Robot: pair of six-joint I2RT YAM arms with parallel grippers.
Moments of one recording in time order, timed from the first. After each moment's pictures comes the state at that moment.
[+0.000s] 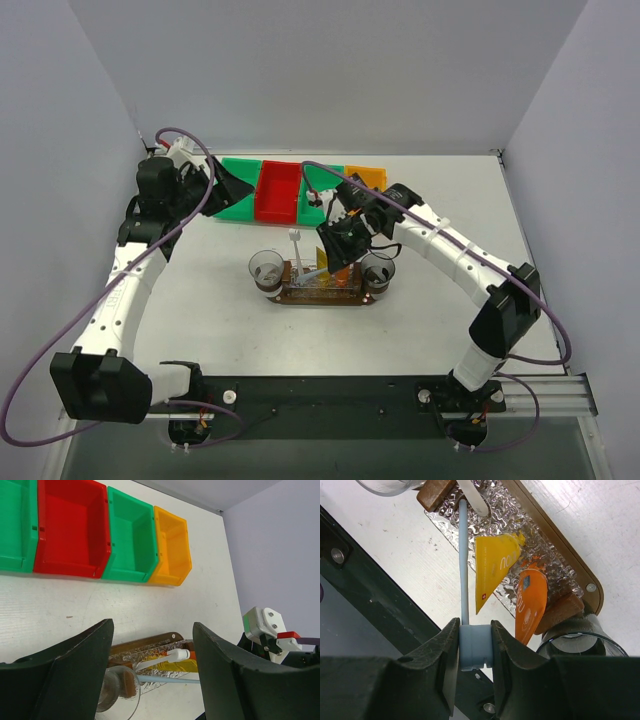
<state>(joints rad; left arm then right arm) -0.09 1.23 1.18 -0.32 0.45 -0.64 0.73 1.67 1.57 -1.01 -0.28 0.06</state>
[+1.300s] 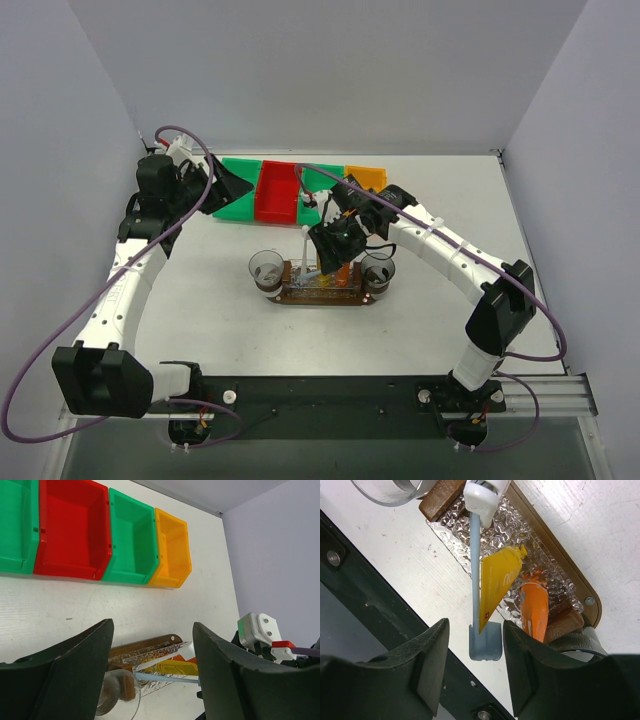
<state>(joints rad) -0.08 1.26 1.19 -0.31 0.46 -0.65 0.74 1.70 1.57 -0.97 -0.28 0.04</state>
